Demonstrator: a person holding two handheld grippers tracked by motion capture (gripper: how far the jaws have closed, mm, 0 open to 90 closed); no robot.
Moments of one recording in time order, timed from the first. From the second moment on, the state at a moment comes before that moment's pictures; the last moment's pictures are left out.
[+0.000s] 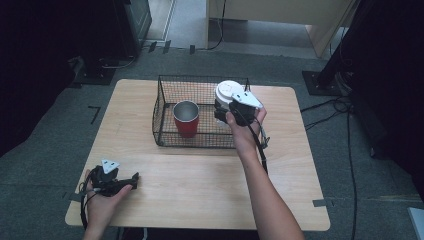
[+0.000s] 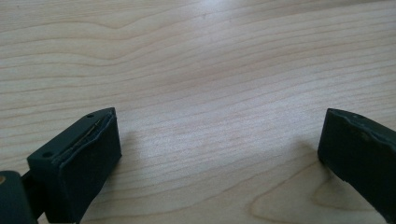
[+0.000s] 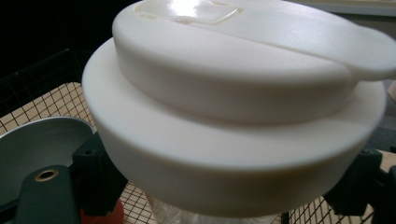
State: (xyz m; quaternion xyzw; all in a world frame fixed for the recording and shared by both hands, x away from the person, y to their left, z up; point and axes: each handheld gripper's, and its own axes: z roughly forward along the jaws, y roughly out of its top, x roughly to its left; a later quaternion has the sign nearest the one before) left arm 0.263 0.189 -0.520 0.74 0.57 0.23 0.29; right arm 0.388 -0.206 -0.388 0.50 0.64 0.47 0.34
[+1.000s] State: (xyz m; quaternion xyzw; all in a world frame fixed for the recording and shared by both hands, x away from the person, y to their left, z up) left arm 0.263 0.189 -0.520 0.74 0.57 0.23 0.29; right arm 0.397 -0.184 -0.426 0.52 0.67 0.42 0.33
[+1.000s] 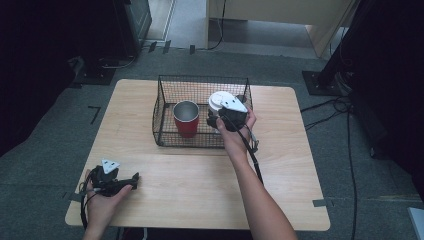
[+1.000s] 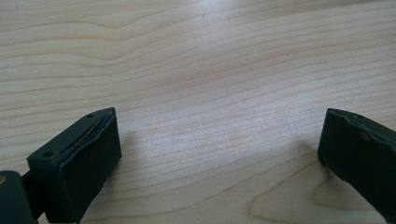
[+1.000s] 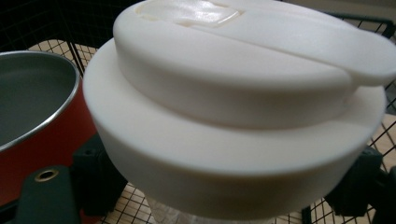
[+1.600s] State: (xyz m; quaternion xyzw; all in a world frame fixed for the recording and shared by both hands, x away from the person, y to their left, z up) left arm 0.263 0.189 -0.520 0.74 0.57 0.23 0.29; right arm 0.387 -0.181 -0.421 0.57 0.66 0.40 0.29
